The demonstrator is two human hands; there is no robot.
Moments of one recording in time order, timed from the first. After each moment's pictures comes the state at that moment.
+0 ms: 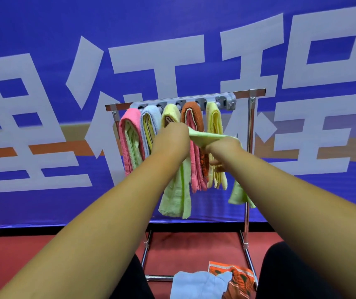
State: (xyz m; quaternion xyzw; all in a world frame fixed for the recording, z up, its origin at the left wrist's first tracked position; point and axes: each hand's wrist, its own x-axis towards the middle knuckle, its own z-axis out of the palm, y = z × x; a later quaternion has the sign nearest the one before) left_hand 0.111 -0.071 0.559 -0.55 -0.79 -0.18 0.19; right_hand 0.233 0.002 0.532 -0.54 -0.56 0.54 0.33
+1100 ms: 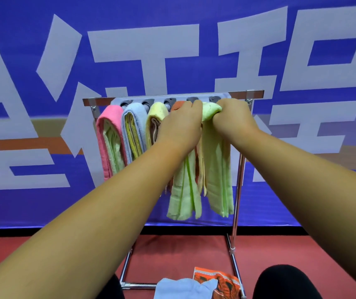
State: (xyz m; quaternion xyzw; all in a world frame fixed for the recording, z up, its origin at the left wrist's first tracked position) left_hand 0.124 0.003 0.581 -0.63 -0.69 -0.25 0.26; right_hand 0.248 0.085 0.589 -0.47 -0.79 0.05 0.38
